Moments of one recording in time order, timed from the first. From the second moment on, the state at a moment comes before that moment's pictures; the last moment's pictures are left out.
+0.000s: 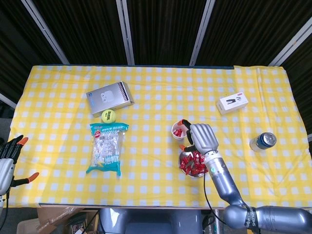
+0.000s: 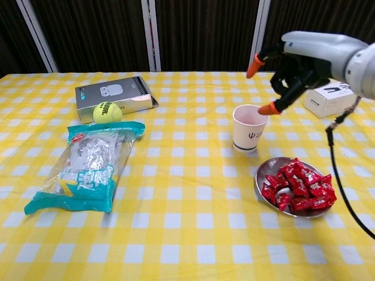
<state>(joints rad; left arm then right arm) -0.07 -1.11 -0.03 -1.67 1.48 1.47 -0.10 0.73 -1.39 0.22 -1.94 -0.81 1.22 -0.44</state>
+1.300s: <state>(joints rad) -0.06 -1.12 -0.03 -1.66 1.51 1.50 -0.11 0.59 -1.63 0.10 -1.79 -0.75 1.23 -0.49</state>
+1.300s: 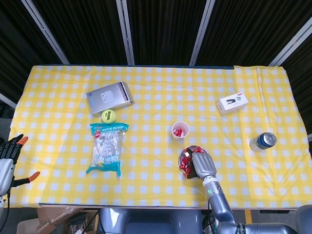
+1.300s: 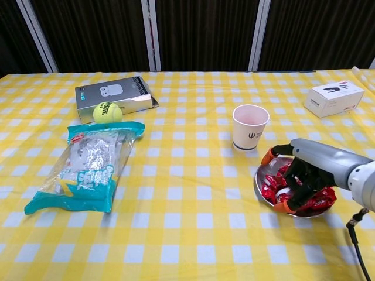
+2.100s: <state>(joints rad) -0.06 -1.12 -0.03 -1.66 1.51 1.50 -0.11 0.57 -1.63 0.14 -1.72 -0.70 1.25 -0.55</state>
